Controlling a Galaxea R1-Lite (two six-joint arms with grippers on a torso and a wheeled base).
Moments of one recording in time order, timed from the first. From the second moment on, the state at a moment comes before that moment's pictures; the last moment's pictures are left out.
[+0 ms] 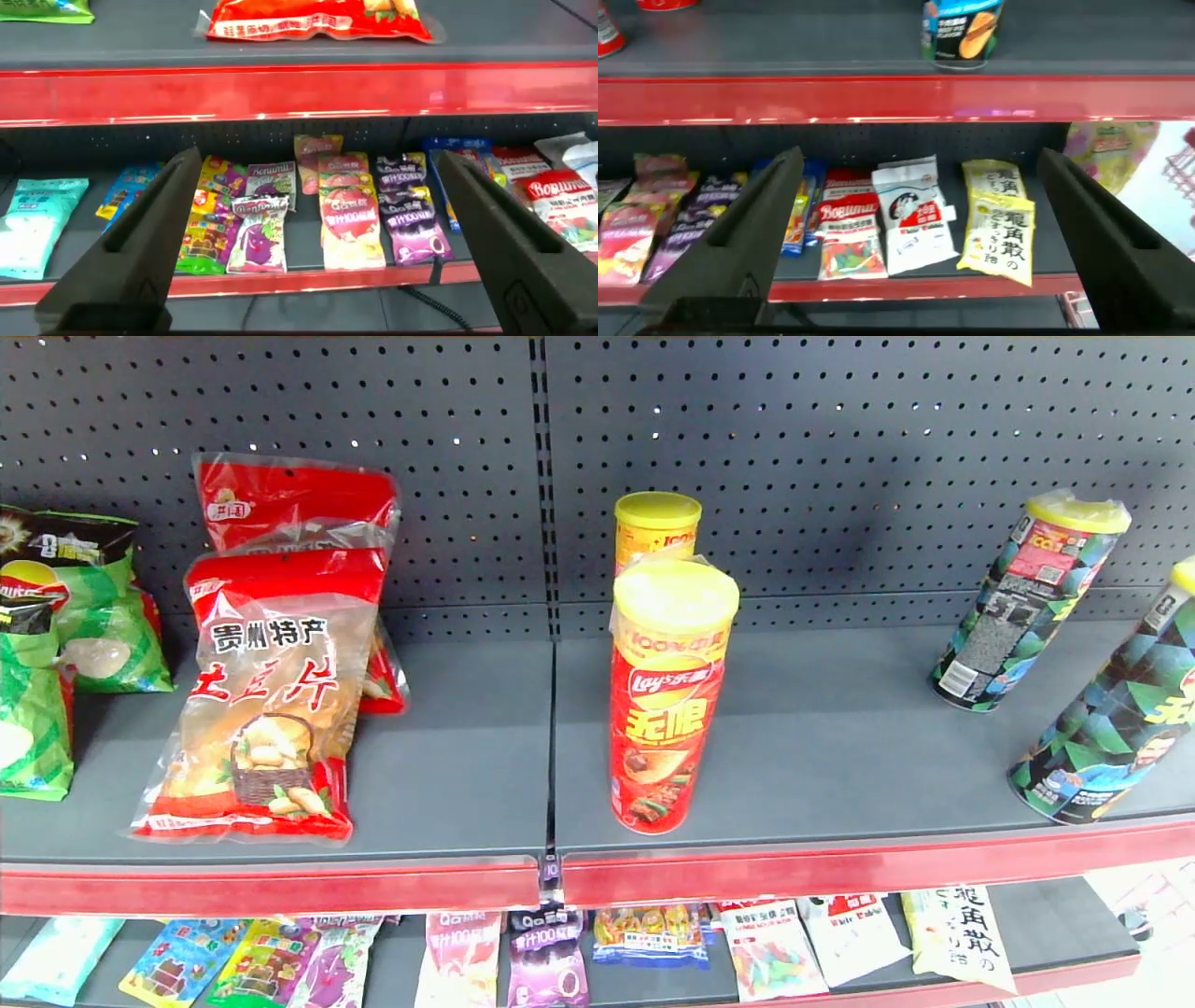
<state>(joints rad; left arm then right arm) -0.10 0.08 0.00 0.00 0.05 -0.02 0.00 0.00 -0.02 -0.01 0.03 0.03</state>
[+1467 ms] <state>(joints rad) -0.02 0.08 0.00 0.00 0.05 -0.01 0.00 0.00 0.00 0.00 -0.01 0.00</state>
